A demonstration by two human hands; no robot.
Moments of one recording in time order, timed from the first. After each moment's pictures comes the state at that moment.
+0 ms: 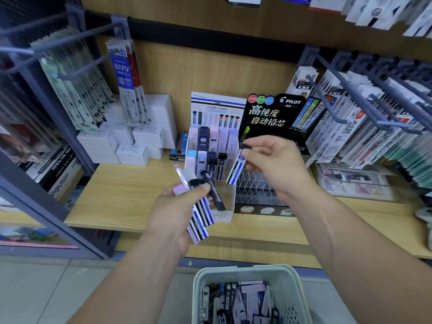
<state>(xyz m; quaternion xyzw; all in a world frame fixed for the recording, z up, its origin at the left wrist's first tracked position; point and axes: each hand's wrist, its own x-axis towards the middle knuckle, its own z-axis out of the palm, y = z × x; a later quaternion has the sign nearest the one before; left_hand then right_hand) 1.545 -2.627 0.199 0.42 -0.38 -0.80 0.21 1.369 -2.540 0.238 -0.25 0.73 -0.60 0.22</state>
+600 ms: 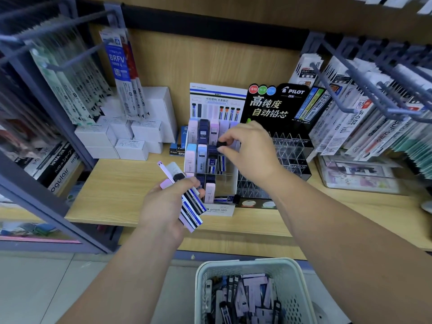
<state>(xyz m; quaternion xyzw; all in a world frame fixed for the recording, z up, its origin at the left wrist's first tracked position) 1.544 -2.641 0.190 0.45 -0.32 -0.80 0.25 1.356 -2.584 0.204 -0.51 0.79 -0.33 -0.06</state>
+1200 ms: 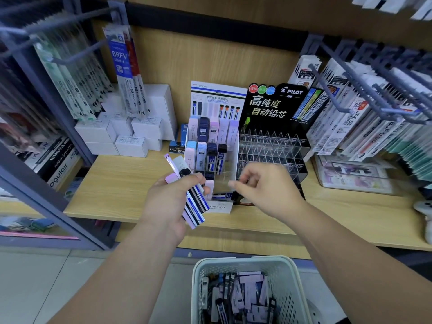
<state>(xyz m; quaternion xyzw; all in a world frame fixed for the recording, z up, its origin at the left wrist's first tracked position) 1.545 -2.632 0.200 0.42 -0.35 -0.80 0.25 1.385 -2.511 0.198 -0.44 0.85 -0.28 0.10</state>
